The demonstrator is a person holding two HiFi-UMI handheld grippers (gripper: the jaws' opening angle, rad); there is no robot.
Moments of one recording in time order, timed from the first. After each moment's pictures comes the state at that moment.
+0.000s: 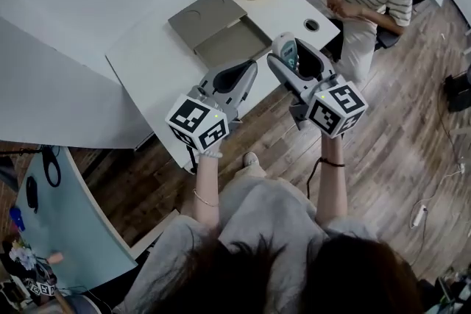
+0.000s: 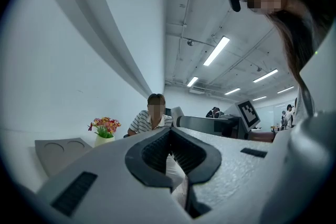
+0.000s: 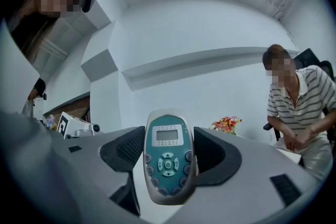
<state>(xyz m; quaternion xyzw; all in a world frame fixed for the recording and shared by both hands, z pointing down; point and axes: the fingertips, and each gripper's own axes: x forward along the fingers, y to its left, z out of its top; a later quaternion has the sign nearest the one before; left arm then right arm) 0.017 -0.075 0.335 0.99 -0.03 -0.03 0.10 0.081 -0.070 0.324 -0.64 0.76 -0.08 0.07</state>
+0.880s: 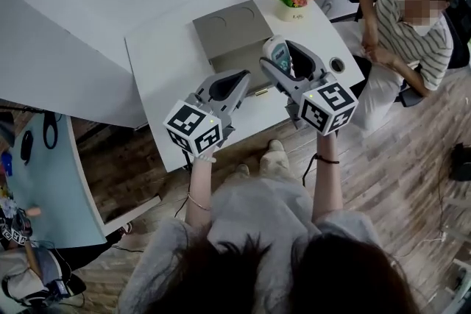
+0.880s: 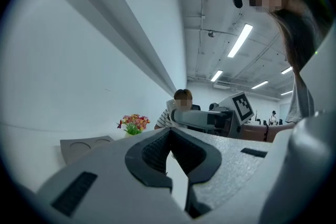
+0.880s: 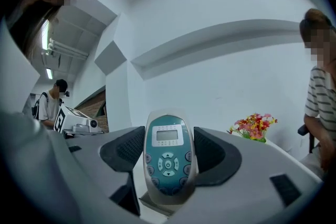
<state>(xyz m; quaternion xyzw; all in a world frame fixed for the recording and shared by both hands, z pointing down) 0.037 -0.158 0.367 0.98 -0.17 0.00 0.12 0.099 -0.184 0.346 -0.52 0.85 -0.09 0.02</state>
